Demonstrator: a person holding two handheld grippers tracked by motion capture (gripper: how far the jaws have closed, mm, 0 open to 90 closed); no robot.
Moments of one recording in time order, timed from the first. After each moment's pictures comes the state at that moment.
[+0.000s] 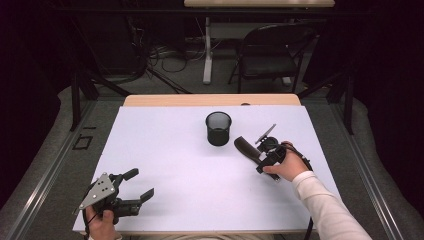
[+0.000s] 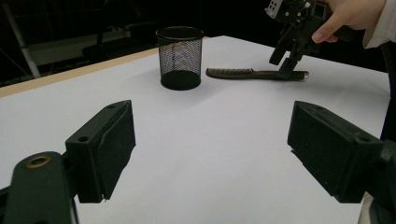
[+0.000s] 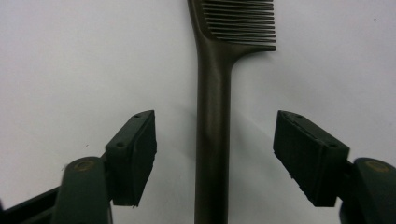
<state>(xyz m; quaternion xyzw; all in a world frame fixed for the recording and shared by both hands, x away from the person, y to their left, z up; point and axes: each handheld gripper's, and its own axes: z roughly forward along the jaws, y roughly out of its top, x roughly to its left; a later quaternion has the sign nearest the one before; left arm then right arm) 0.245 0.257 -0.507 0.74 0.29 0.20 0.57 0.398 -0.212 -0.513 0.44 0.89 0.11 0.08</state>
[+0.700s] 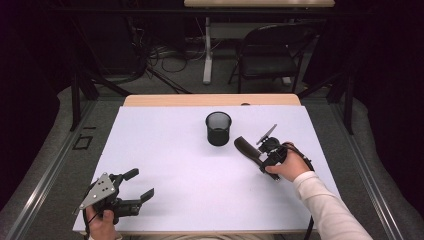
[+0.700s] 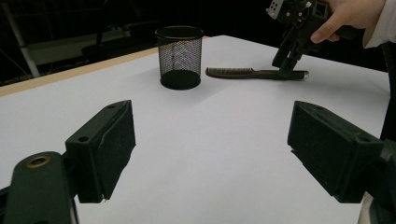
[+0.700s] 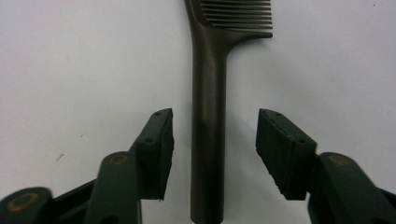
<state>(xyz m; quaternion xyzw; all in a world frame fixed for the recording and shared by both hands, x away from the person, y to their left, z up) 0.245 0.257 -0.508 0.74 0.29 0.20 0.57 0.397 -0.215 -0.514 0.44 0.89 0.10 0.07</state>
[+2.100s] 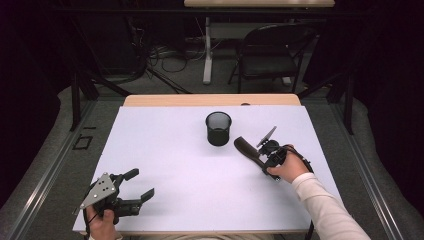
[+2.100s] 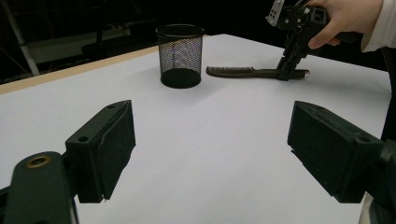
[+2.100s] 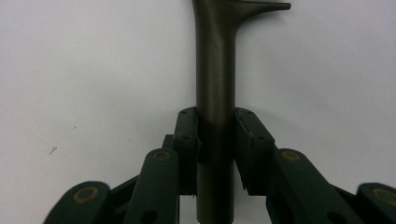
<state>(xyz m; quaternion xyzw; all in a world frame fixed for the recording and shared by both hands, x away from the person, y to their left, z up) 0.245 0.257 -0.509 0.74 0.29 0.19 0.57 0.399 -0.217 -0.526 0.45 0.89 0.09 0.04</state>
